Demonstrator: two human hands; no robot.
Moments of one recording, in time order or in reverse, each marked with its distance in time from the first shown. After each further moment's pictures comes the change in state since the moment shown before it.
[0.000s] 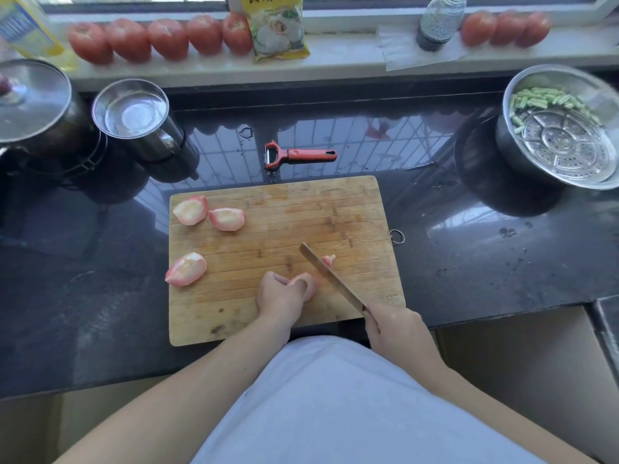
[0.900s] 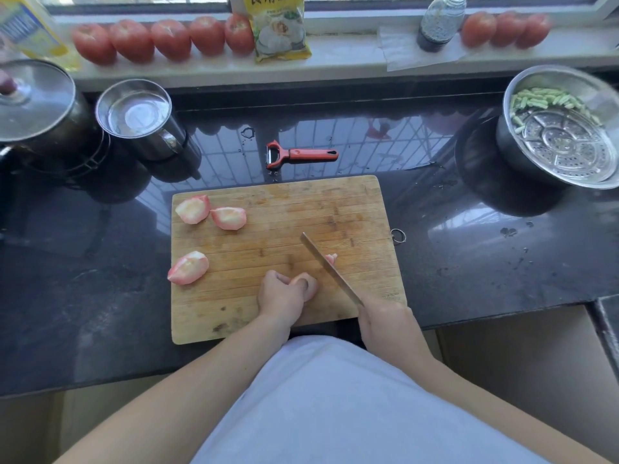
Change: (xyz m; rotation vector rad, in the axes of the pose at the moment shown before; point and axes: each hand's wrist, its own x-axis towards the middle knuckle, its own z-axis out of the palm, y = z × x) left_hand -0.001 0.000 -0.003 0.049 -0.002 0.029; right_hand 0.008 -0.018 -0.002 0.035 -0.032 -0.019
